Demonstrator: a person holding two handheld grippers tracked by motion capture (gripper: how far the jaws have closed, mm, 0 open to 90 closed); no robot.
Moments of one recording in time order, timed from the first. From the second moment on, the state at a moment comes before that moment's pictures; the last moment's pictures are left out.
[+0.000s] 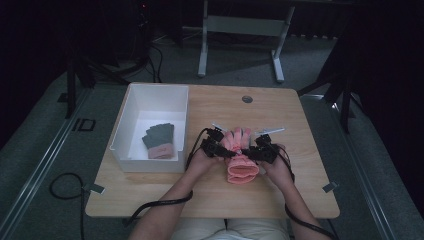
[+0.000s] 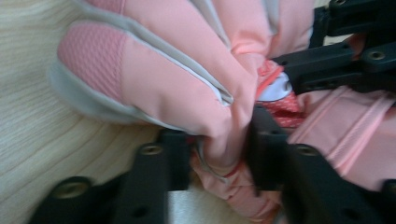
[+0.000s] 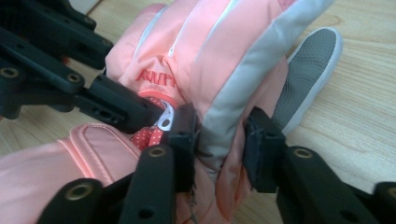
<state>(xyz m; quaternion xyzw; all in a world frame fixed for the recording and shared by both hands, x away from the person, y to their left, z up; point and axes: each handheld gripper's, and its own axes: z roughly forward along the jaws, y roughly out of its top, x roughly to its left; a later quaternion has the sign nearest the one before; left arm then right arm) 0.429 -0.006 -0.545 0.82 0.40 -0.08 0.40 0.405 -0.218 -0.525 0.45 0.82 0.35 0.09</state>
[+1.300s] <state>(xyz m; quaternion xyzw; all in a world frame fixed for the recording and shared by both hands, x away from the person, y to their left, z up) 0.396 0.061 -0.355 0.84 0.35 0.07 0.42 0.387 -0.171 -0.372 0.36 0.79 0.48 0.14</state>
